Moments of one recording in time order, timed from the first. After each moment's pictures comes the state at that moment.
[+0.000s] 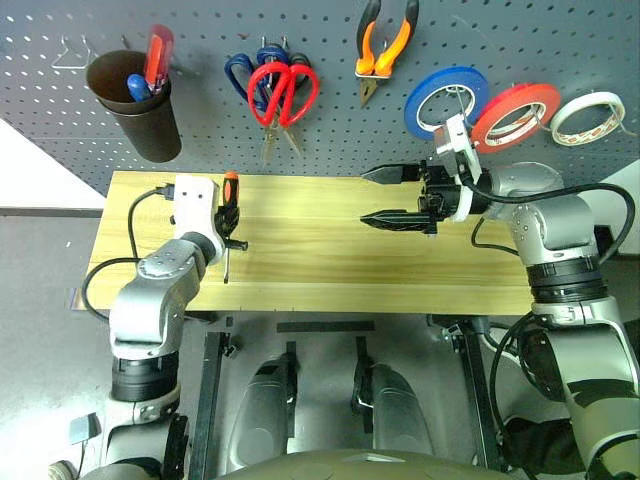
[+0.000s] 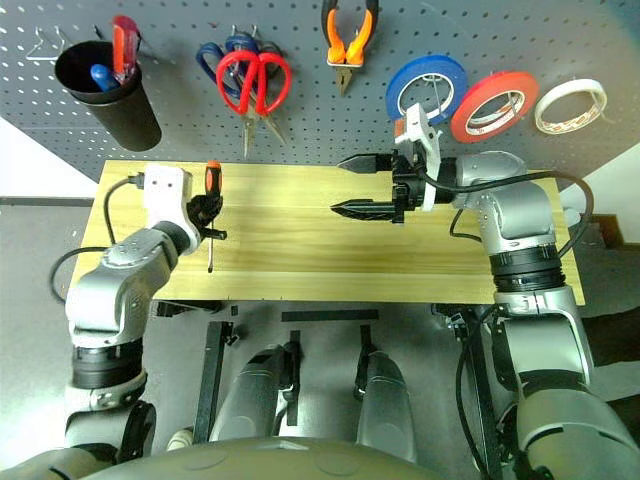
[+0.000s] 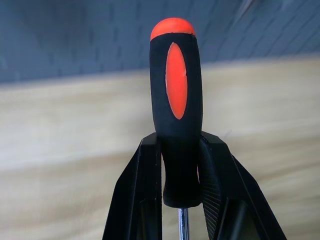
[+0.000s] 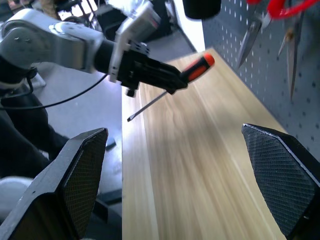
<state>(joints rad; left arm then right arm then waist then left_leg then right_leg) -0.38 0.29 0.19 -0.42 -0.28 0.92 -0.20 -0.85 -0.59 0.05 0.25 0.44 0.47 1.34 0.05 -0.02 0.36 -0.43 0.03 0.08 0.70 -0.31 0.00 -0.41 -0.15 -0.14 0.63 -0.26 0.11</state>
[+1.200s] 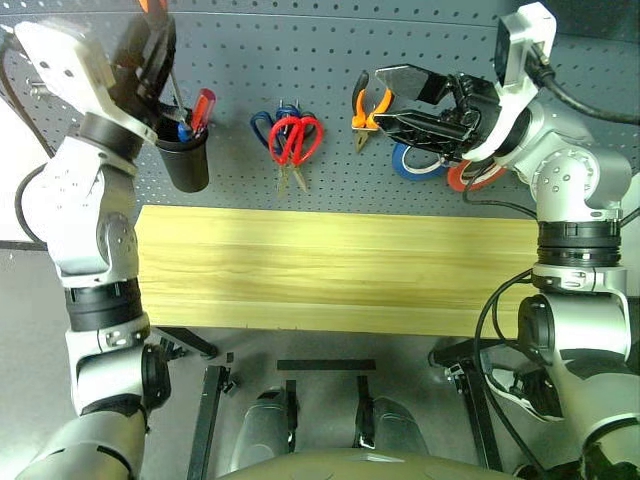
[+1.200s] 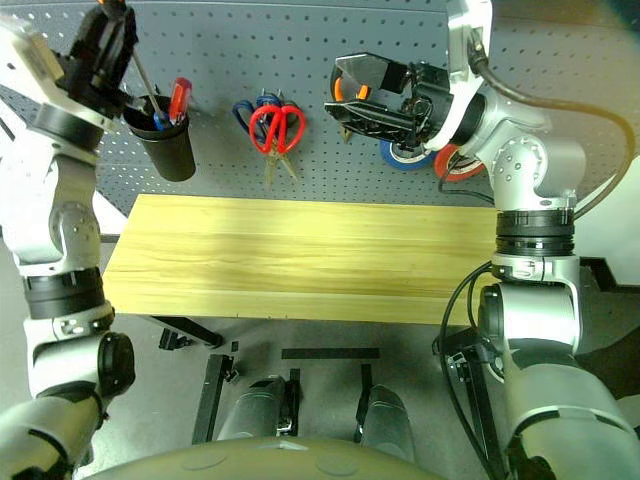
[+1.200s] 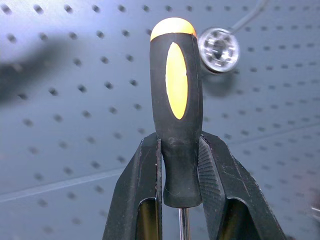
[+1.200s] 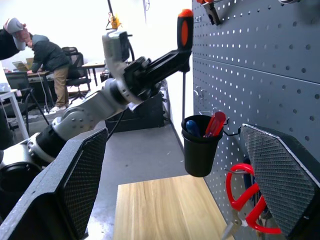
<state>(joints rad) -0.80 0.47 0.31 0.08 -0.33 0.04 -0.43 -1.03 -0.53 -0.13 0.28 0.65 0.59 1.25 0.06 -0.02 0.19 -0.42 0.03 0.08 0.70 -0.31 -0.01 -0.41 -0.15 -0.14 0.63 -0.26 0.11</state>
